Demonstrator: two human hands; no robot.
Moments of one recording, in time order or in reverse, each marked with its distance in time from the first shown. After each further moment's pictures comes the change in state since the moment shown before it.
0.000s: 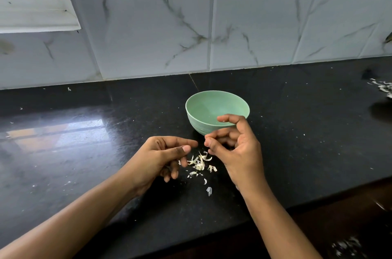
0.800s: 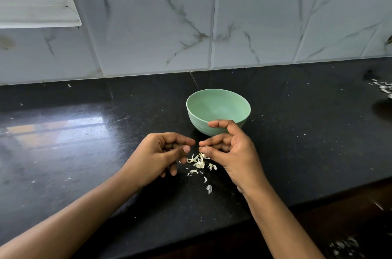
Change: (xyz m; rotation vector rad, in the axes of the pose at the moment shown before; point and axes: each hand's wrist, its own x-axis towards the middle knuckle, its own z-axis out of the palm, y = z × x) left_hand -0.001 -0.004 -0.005 0.296 0.082 0.126; right_hand 0.000 0.004 -0.002 0.003 -0.164 0.212
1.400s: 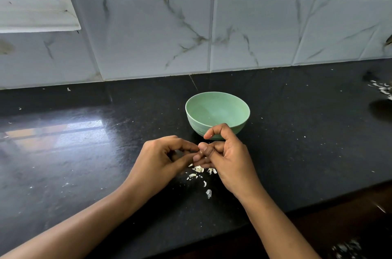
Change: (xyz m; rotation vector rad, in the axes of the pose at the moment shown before) left_hand -0.002 -0.004 0.011 0.266 0.186 0.345; right_hand -0.003 -0.002 0.008 0.018 -0.073 -0.028
